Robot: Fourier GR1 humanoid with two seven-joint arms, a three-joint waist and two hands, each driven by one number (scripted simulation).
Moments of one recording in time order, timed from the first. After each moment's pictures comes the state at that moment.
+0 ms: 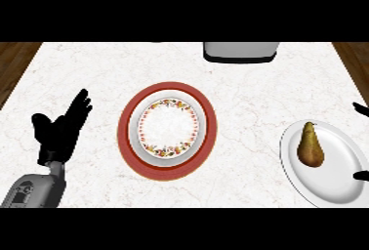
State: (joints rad) left arm -0.17 0.31 -0.05 -1.37 0.15 0.11 0.12; right arm -0.20 -0.78 0.01 -0.90 0.21 0.14 -0.83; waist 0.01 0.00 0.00
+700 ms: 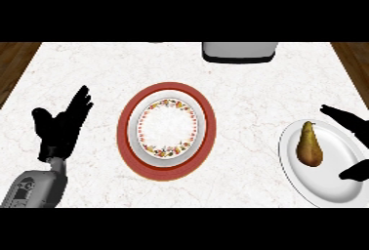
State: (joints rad) left arm -0.19 0.29 -0.02 -1.37 0.13 0.09 0.15; right arm -0.23 -0.75 0.14 -1.03 0.50 0.09 -0.50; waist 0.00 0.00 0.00
